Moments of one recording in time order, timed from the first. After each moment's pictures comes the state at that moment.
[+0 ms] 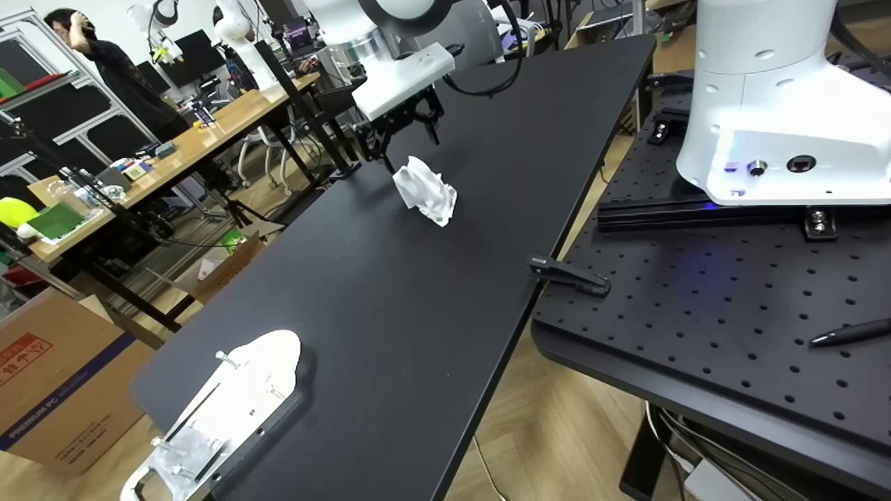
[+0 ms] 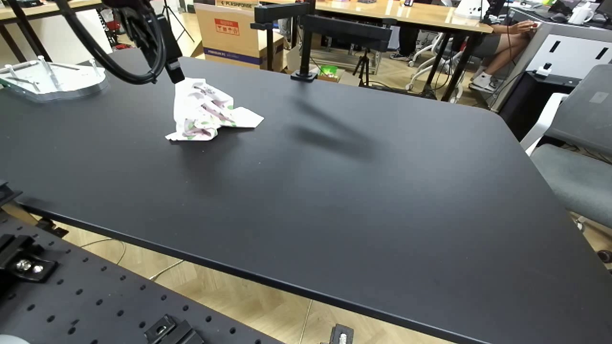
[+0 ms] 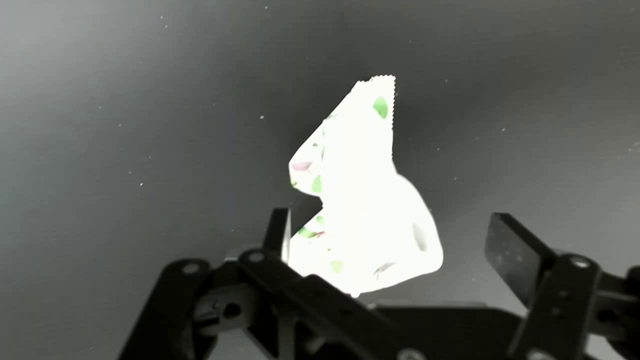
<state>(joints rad) -0.31 0.04 0.64 -2.60 -0.41 2.76 1.08</state>
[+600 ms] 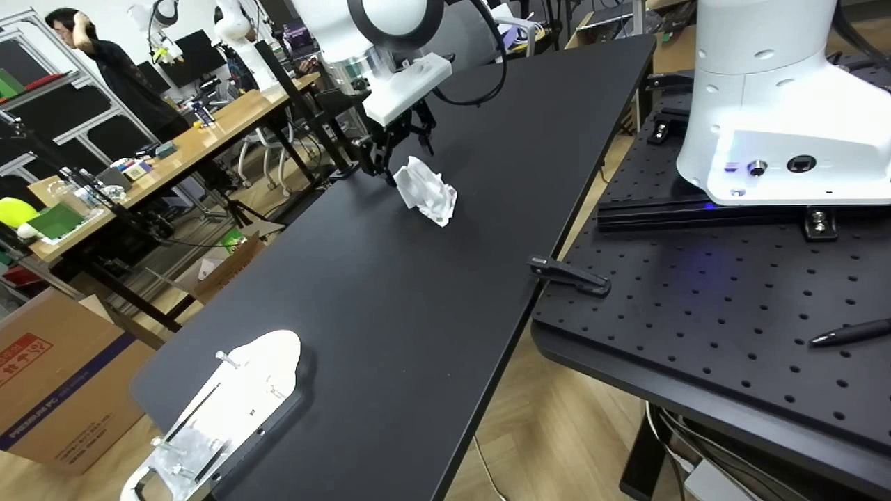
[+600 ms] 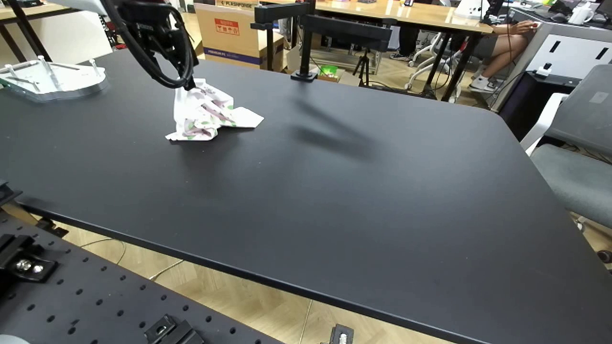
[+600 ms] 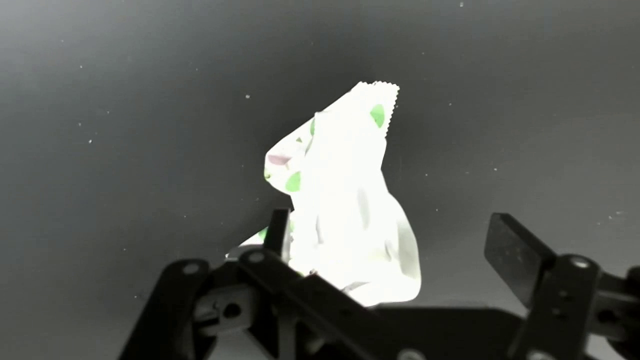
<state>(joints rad) -0.32 0.18 0.62 -2.52 -0.46 2.75 0.84</state>
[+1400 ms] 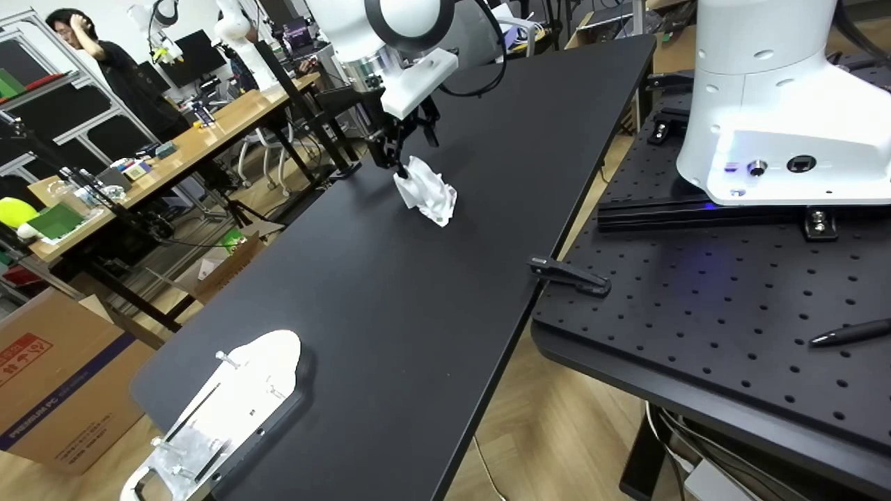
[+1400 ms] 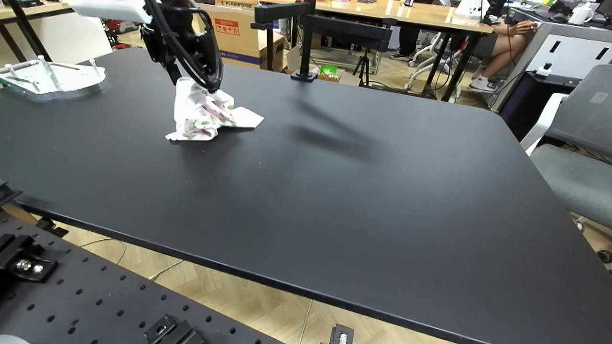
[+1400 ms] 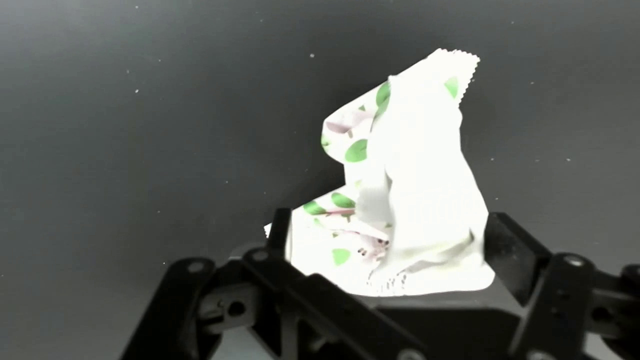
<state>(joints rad) -0.32 0.21 0.55 -2.50 -0.58 2.75 0.80</state>
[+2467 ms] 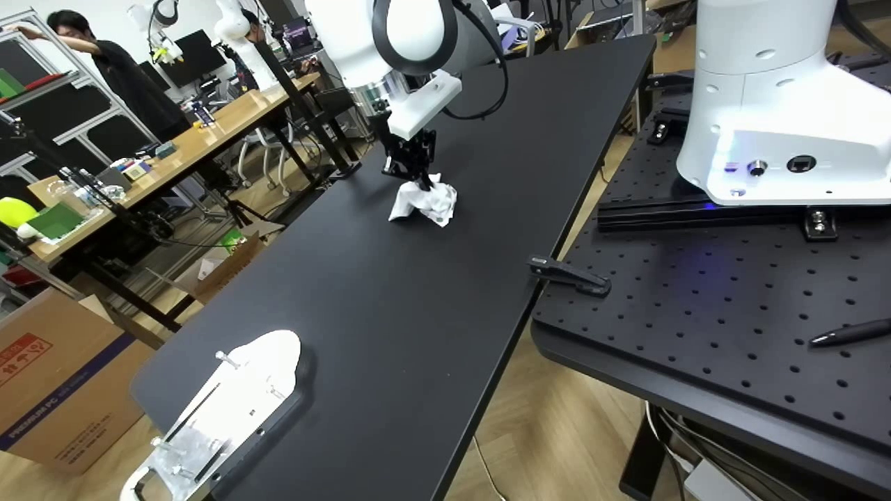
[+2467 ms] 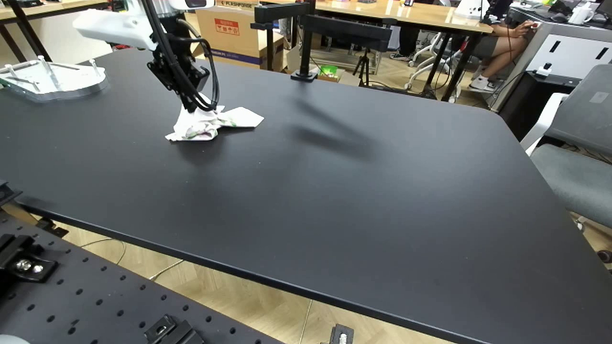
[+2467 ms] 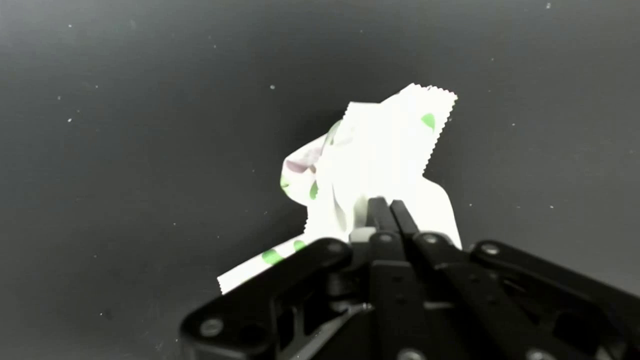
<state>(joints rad) -0.30 0.33 0.53 -2.46 -0.61 2.77 0.80</state>
